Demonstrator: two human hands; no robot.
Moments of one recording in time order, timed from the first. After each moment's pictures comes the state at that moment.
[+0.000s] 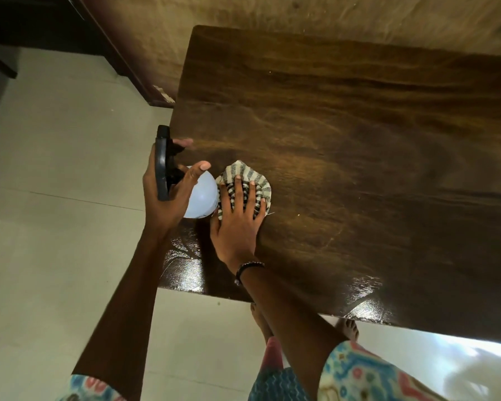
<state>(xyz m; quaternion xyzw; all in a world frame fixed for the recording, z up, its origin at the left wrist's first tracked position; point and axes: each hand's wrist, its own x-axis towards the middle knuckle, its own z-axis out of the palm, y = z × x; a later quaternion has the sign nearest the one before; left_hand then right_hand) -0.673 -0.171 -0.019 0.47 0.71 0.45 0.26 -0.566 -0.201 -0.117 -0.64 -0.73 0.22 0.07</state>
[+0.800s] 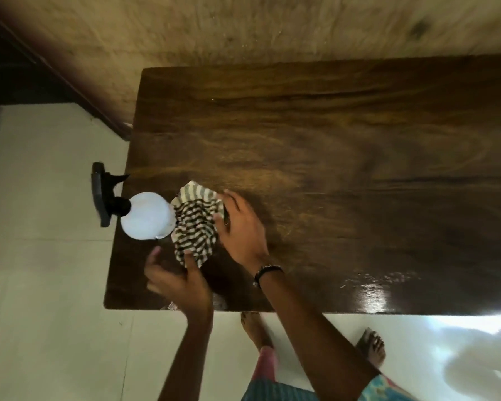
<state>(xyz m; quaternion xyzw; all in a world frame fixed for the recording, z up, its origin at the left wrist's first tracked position) -0.529 -0.261 -0.044 0.24 0.82 0.50 0.15 -0.447 -0.178 -0.060 -0.59 -0.68 0.38 0.21</state>
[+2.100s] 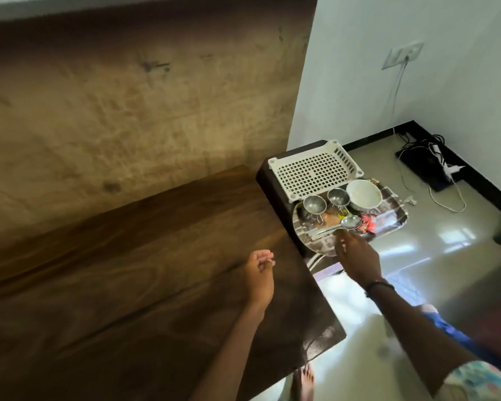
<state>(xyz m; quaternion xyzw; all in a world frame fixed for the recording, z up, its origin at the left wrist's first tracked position) 0.253 -0.137 0.058 0.45 0.59 0.29 0.60 0.464 -0.187 0.039 -0.87 -0.47 0.12 0.11</state>
